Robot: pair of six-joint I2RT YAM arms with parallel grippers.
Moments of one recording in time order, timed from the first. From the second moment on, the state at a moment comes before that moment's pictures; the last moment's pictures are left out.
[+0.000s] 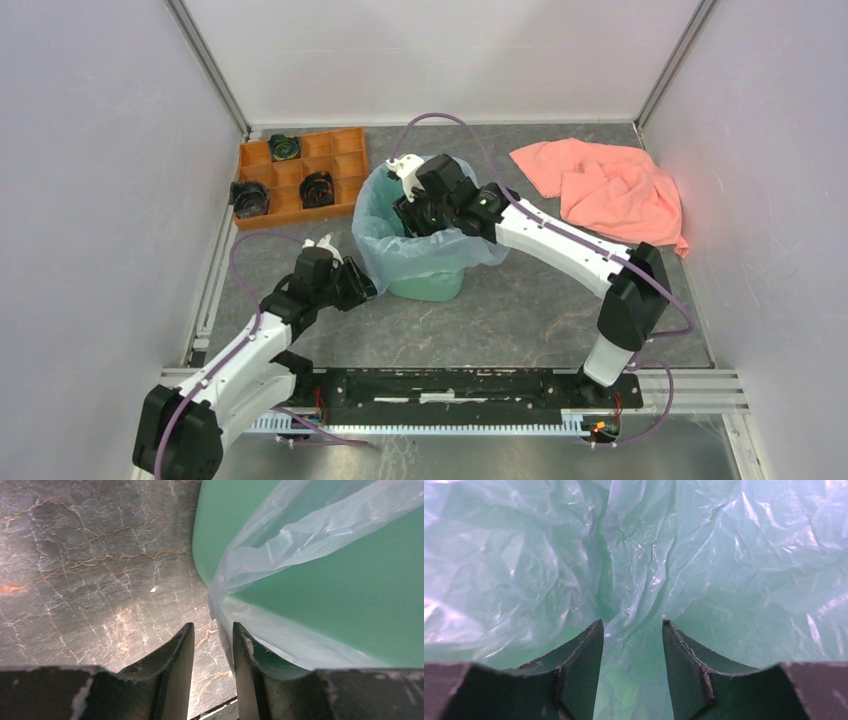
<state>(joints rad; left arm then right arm) -0.38 0.85 0.36 -0.26 0.22 -0.82 0.86 1.72 1.56 -0.59 -0.04 0.03</state>
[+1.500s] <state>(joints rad) -0.38 0.51 0.90 -0.66 0.31 -0.82 0.87 1.65 1.37 -0.42 0.04 0.21</state>
